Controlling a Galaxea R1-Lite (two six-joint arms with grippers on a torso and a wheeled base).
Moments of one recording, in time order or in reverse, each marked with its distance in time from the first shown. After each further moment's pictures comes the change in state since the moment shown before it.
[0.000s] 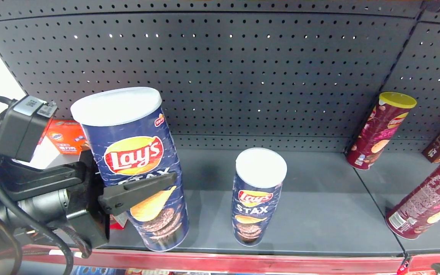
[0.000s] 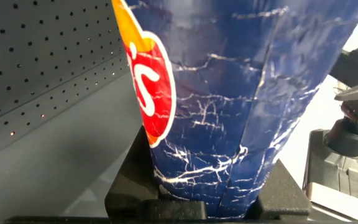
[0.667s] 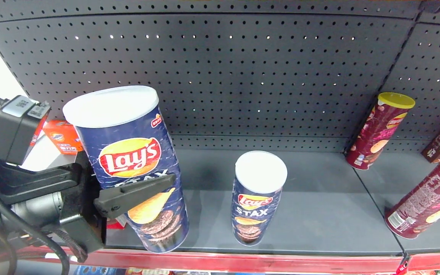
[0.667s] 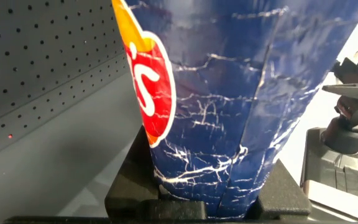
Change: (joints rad) left arm -0.009 -0.011 0.003 -0.008 -0.005 0.004; right arm -0.034 -0.484 0.010 0.397 -0.373 0.085
